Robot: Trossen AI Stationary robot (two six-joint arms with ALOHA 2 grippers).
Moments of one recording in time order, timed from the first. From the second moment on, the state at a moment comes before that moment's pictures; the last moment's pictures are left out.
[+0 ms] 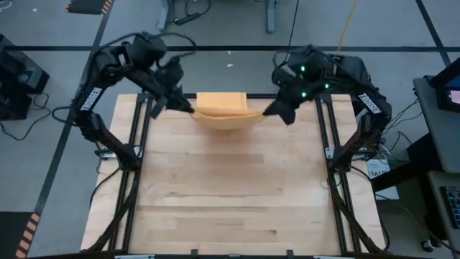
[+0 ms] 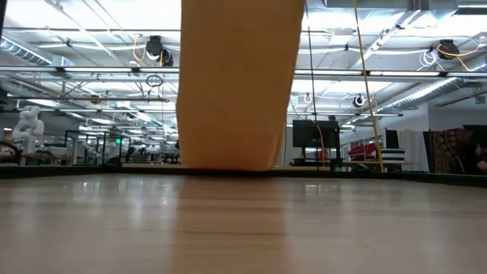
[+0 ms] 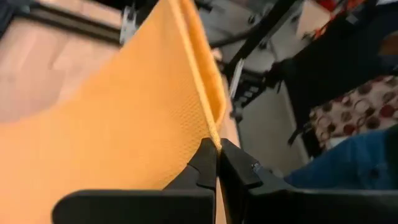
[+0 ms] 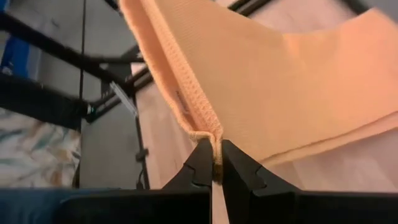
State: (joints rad) left arm 0.47 1.57 2.29 -1.47 0.75 0.03; right arm -0.30 1.65 2.35 -1.45 -0.37 0.38
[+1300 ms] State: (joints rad) left arm -0.41 1.34 1.05 -0.57 -0.03 -0.83; right arm 0.42 1.64 1.32 -0.80 0.07 0.69
